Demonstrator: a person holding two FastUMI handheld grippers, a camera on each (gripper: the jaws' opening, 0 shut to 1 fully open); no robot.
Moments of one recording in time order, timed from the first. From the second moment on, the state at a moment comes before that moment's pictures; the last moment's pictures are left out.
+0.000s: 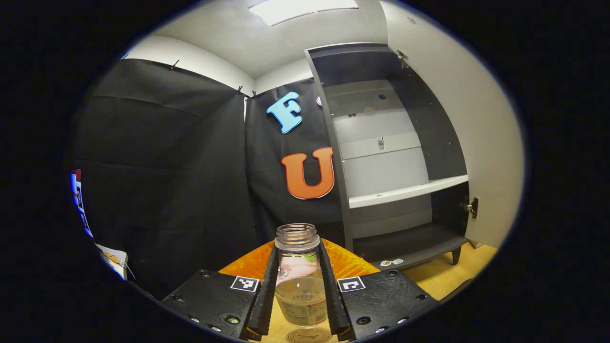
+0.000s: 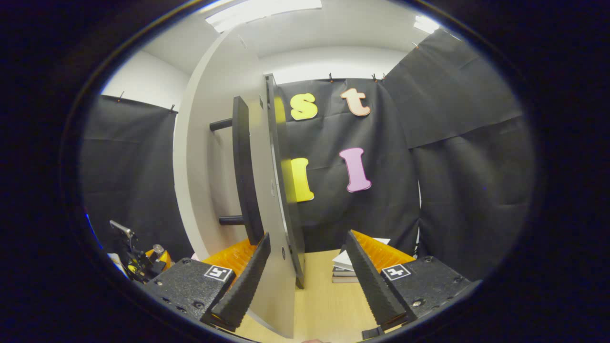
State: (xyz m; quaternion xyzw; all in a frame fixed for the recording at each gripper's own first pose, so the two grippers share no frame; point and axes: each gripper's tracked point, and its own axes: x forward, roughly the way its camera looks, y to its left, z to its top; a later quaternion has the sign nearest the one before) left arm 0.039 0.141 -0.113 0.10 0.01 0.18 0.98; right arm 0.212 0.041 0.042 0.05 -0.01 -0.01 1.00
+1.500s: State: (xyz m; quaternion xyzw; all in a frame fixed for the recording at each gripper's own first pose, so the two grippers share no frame) left arm 0.027 0.156 -0.209 0.04 0.03 0.20 0.98; right arm 0.206 0.040 0.045 0.03 0.01 -0.04 1.00
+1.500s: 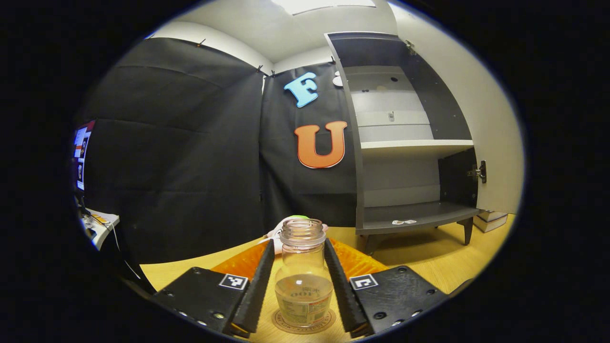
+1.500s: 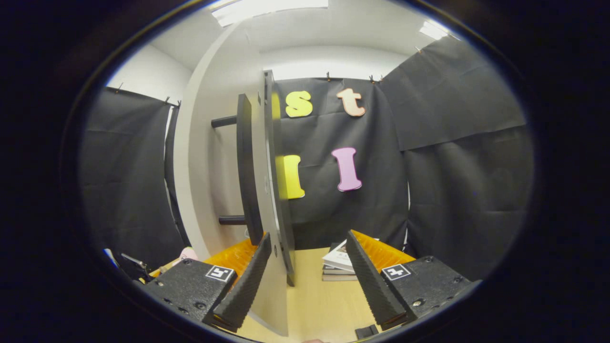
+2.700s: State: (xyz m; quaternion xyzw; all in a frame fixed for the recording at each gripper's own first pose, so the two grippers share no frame) left arm 0.006 0.129 -0.056 0.01 0.02 0.15 0.99; right arm 0.208 0.020 0.032 0.02 0.00 -0.05 1.00
